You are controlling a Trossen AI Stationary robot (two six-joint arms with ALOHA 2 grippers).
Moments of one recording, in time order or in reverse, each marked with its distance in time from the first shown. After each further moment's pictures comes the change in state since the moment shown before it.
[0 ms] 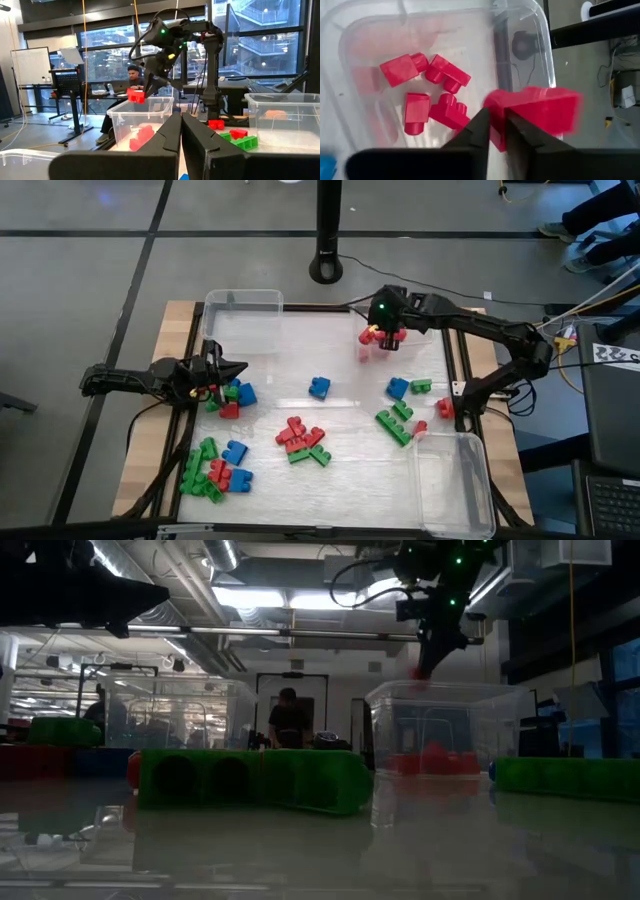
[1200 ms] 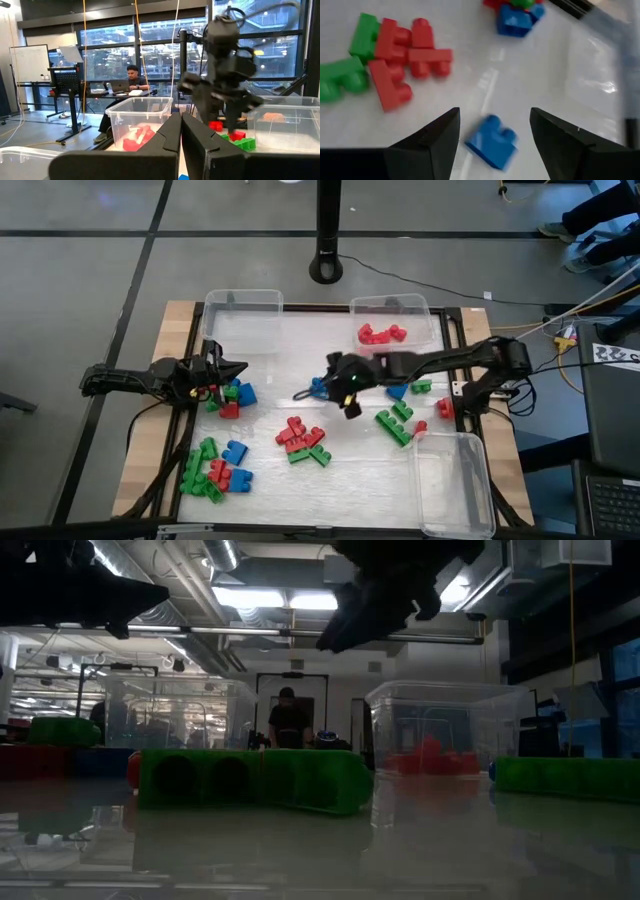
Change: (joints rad) left arm 0.000 0.000 0.000 0.001 0.000 -0.020; right arm 0.490 0.187 -0.068 0.562 -0.342 0.039
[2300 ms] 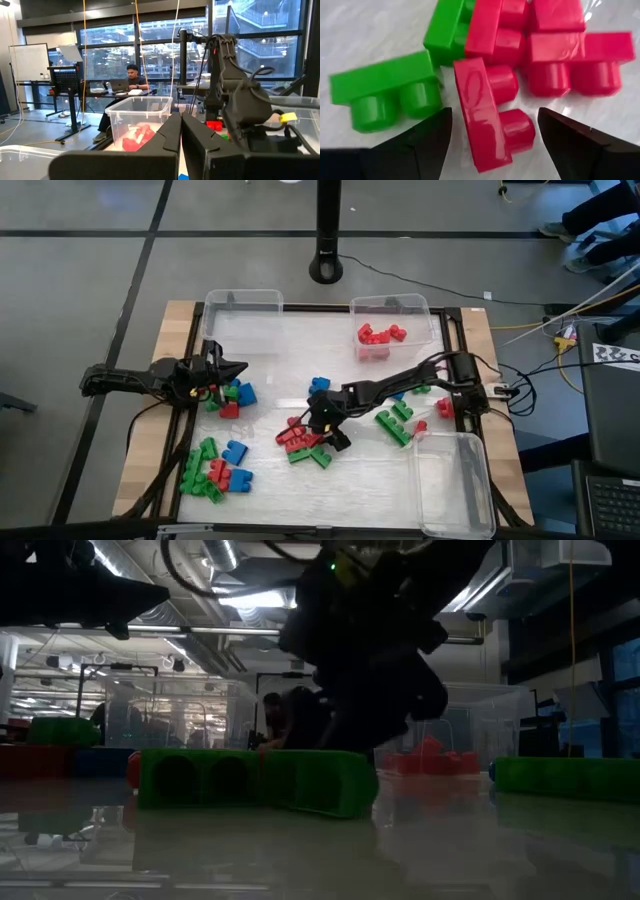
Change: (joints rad) left arm 0.000 0.002 0.000 -0.001 0.000 -0.007; right arm 0.078 0.393 0.042 0.184 -0.318 0.114
